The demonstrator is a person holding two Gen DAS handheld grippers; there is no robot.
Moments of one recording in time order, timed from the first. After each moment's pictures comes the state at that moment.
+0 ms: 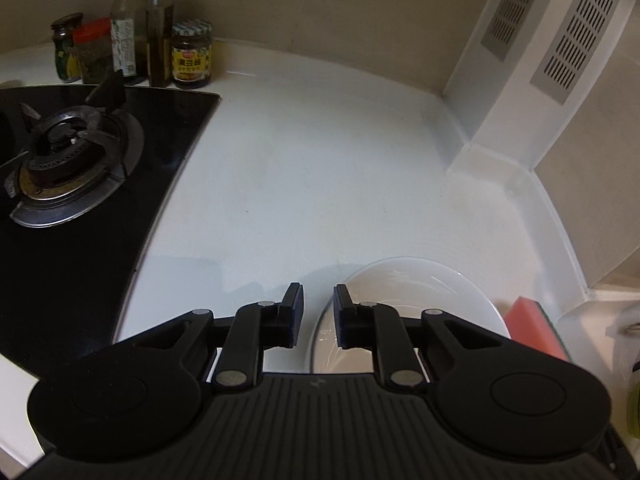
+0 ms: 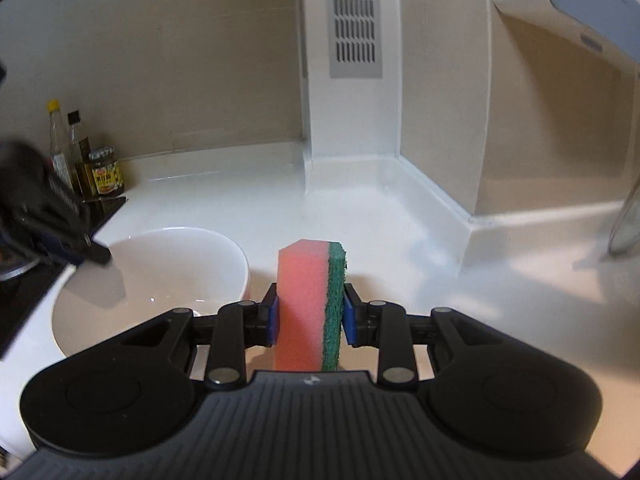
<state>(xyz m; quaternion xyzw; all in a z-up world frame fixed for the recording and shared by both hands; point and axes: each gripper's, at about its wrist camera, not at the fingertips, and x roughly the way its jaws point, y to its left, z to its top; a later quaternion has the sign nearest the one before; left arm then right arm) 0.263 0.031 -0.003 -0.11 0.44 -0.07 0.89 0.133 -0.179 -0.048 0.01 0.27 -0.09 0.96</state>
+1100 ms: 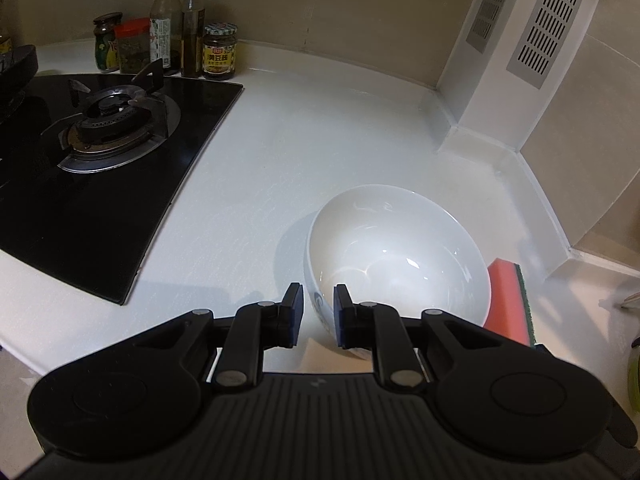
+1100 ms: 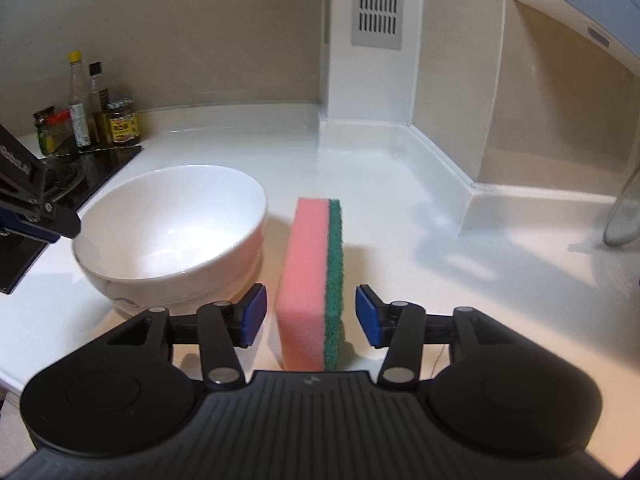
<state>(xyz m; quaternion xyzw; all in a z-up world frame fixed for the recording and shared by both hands) 0.172 0.016 0.002 -0.10 0.43 -0.04 0.90 0.111 -0.169 -0.047 0.00 0.31 -0.06 0.95</state>
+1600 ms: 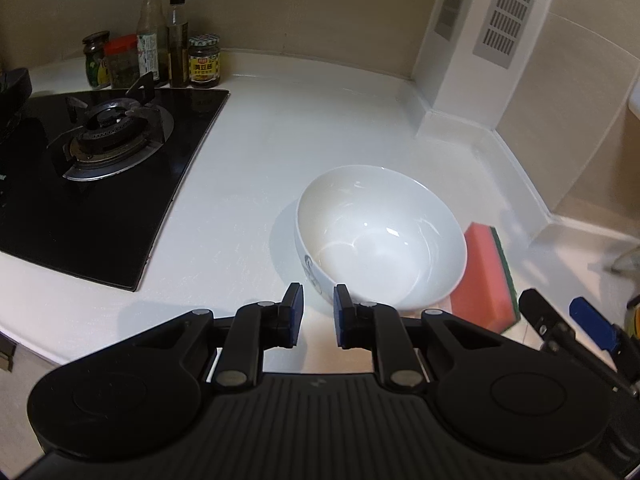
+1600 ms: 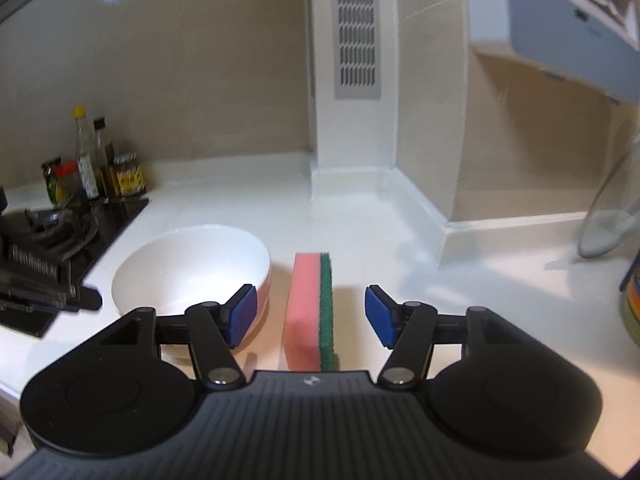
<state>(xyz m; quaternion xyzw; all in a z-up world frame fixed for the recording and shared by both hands) 0.133 0.016 0.016 -0.05 0.42 -0.08 0.90 0.071 -0.168 0.000 0.04 0.25 -0.09 0.96</state>
